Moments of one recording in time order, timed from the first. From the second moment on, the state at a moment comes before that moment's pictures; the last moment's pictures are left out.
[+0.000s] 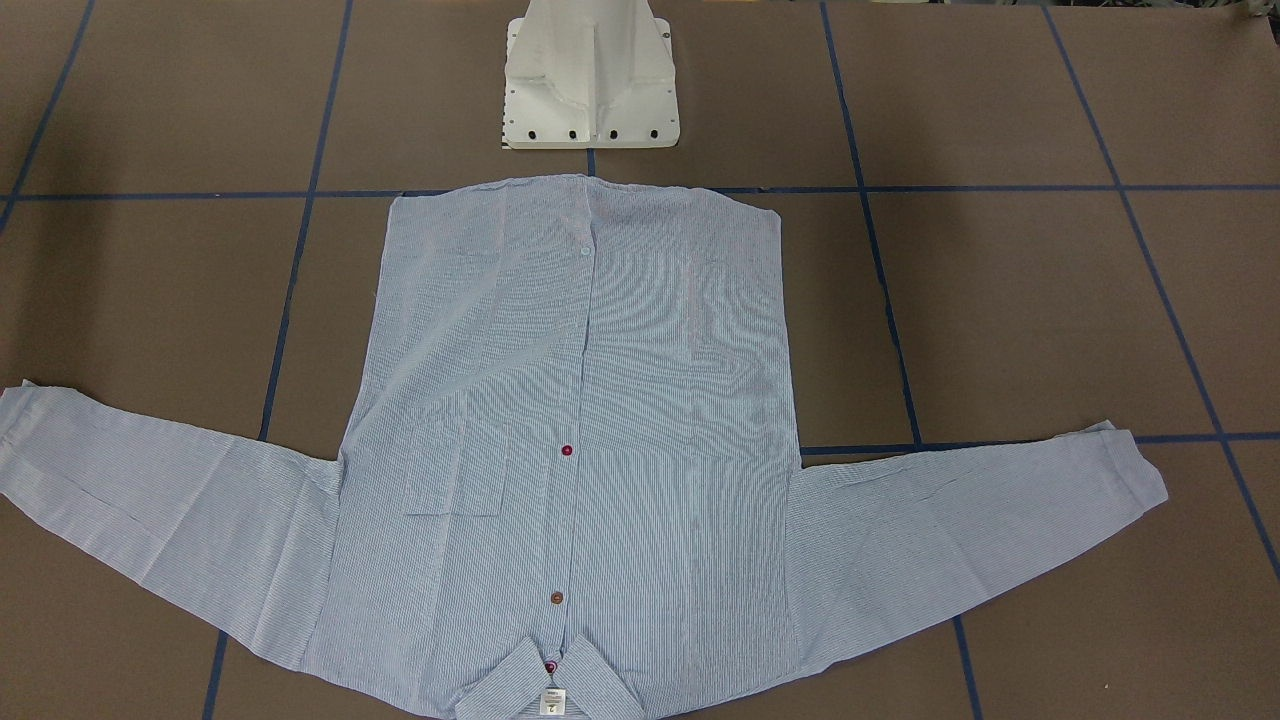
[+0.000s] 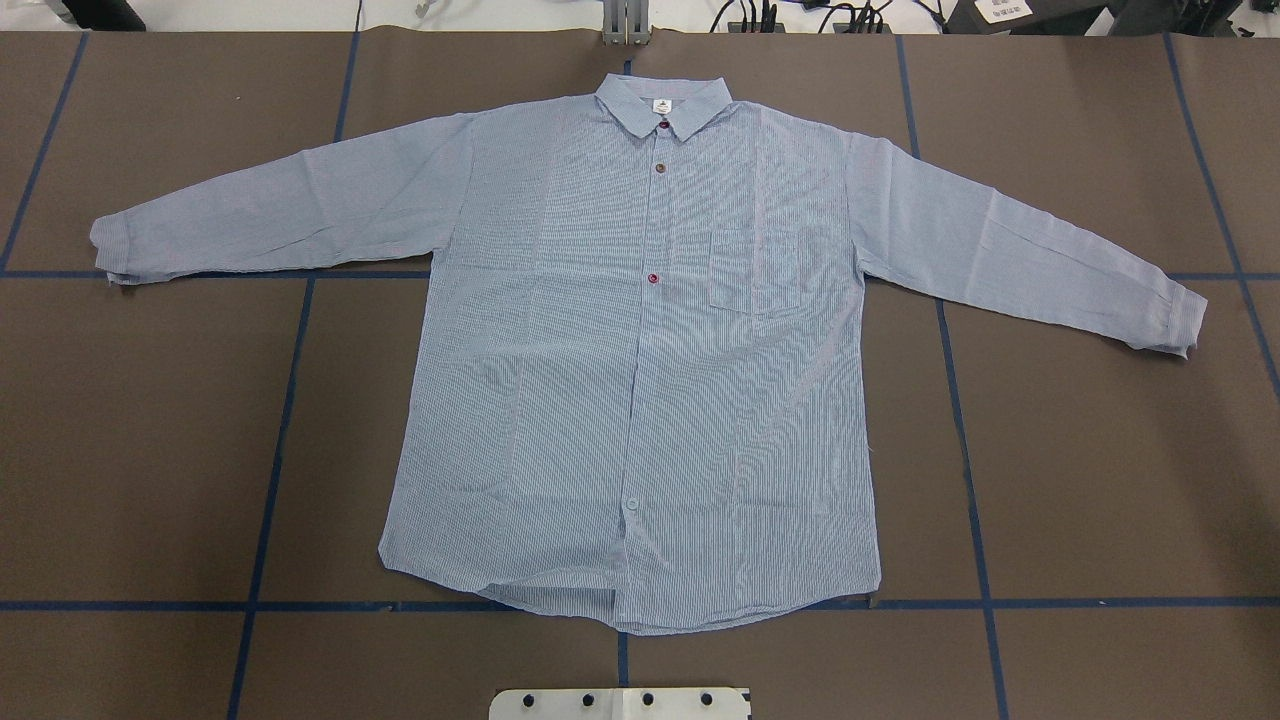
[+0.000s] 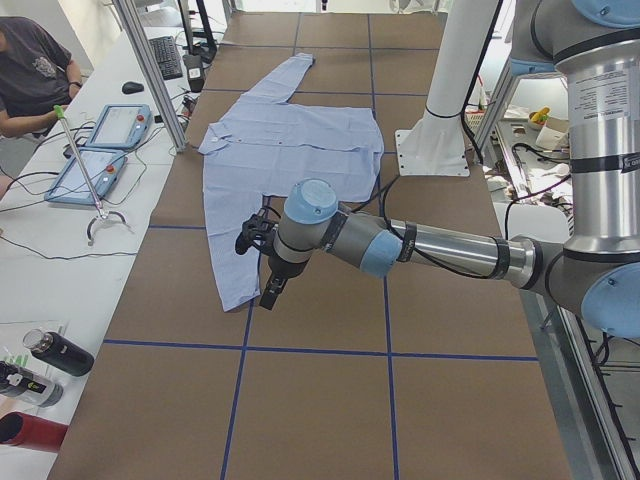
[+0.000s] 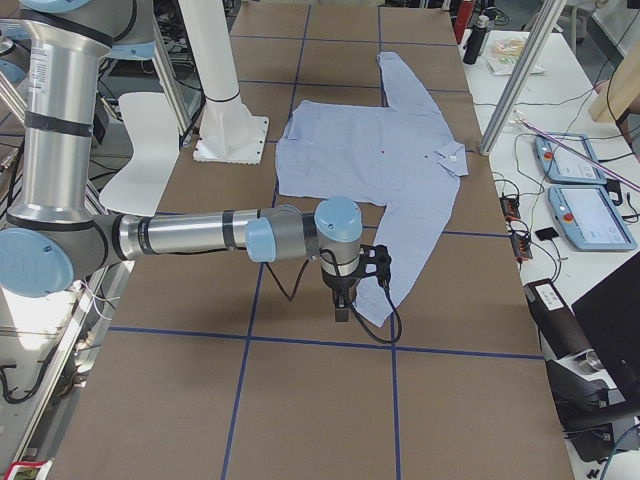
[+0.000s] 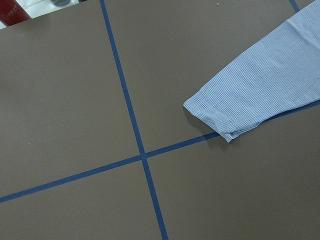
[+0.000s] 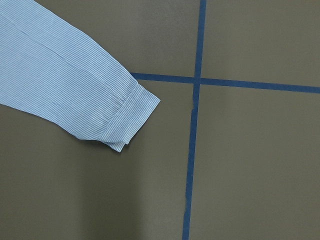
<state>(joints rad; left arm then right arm) -1.54 -1.41 -1.89 -1.87 -2.30 -0.04 1.50 -1.74 1.86 -1.53 2.32 0.09</state>
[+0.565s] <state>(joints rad) -1.54 -1.42 -1.90 -1.88 -2.30 -0.04 1.50 -1.76 1.84 -1.53 2.33 0.09</state>
